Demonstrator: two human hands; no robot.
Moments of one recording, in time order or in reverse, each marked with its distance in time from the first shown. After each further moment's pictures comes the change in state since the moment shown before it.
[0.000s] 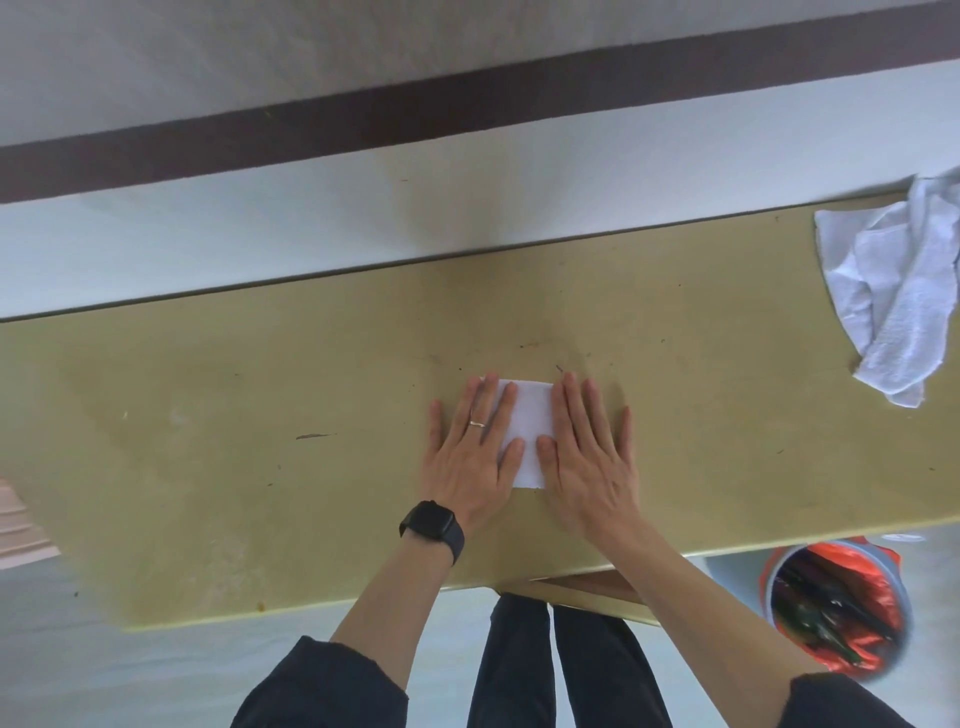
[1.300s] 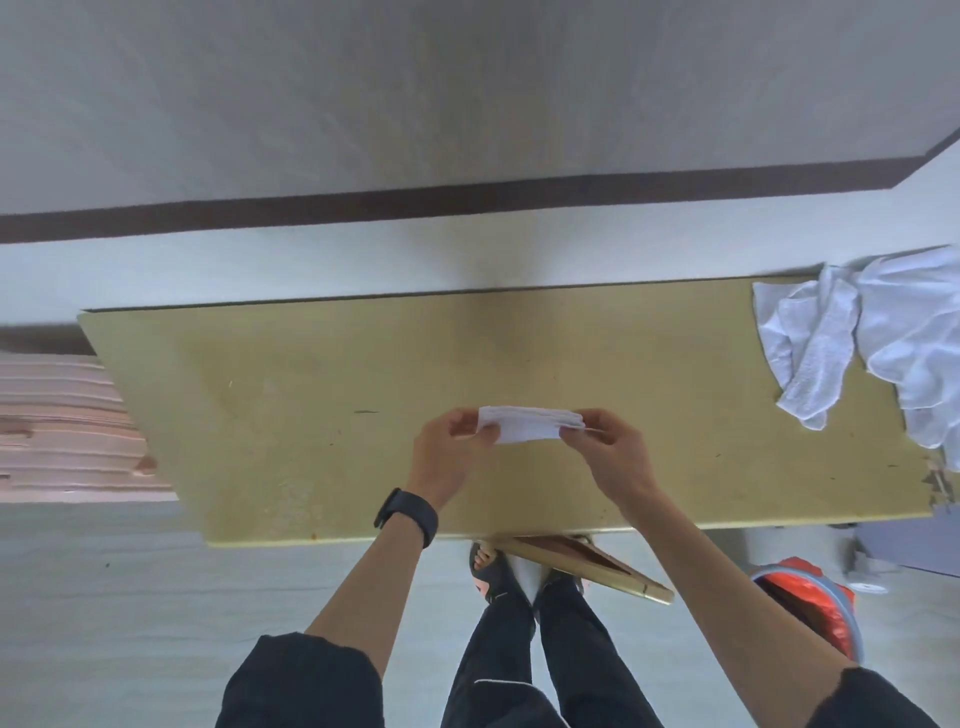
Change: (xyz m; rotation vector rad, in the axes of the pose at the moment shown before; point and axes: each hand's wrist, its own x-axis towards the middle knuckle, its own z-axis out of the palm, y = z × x) left_hand -0.068 0.033 -0.129 -0.967 0.111 -0.529; right_hand -0.037 -0.024 -0.150 0.994 -0.136 0.414
